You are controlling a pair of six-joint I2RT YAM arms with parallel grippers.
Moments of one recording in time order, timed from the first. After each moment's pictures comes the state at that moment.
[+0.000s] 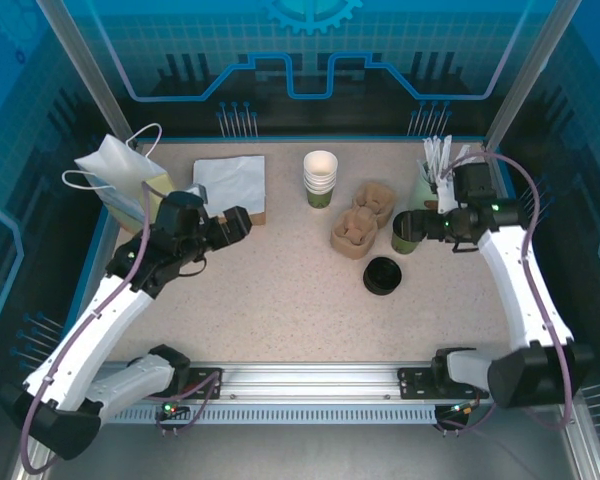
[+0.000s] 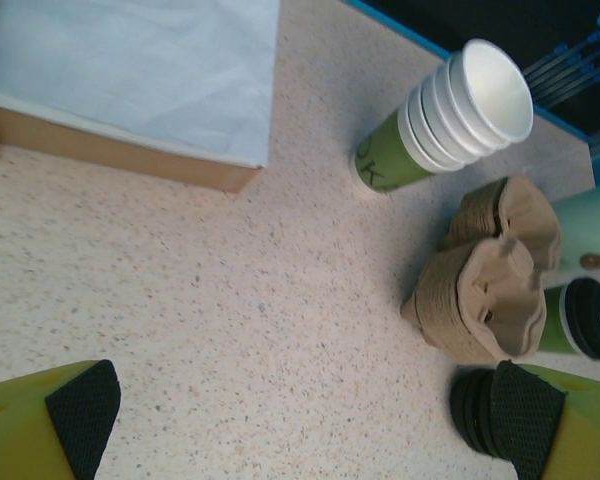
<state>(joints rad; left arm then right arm) -0.38 0.97 1.09 -0.80 -0.07 -0.74 0.04 1.19 1.24 -1.10 -0.12 0.06</state>
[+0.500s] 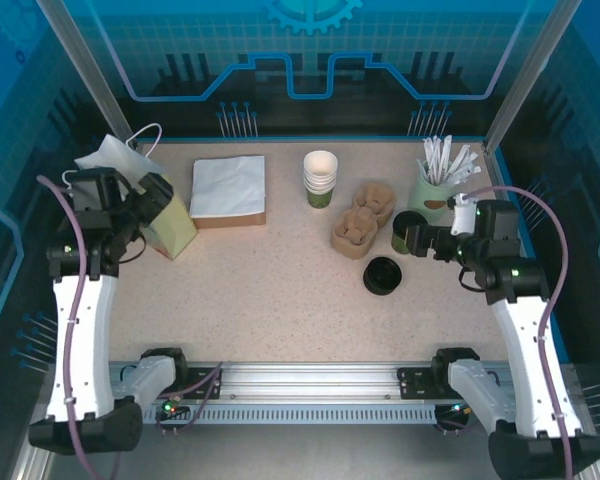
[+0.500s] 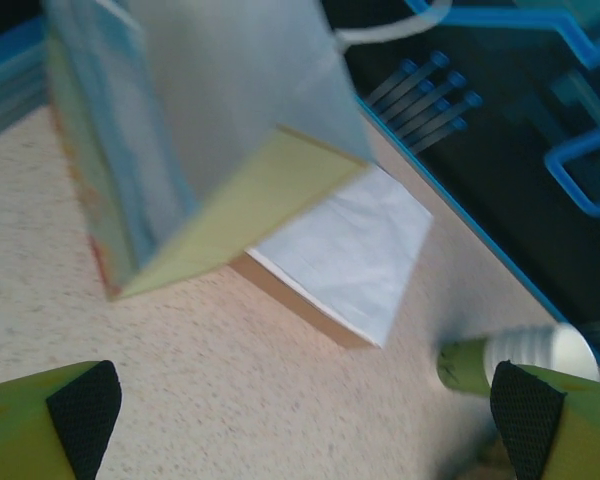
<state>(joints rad) 0.18 1.01 1.35 -1.01 0.00 -0.73 0.01 0.82 1.02 -0.90 -0.22 0.12</state>
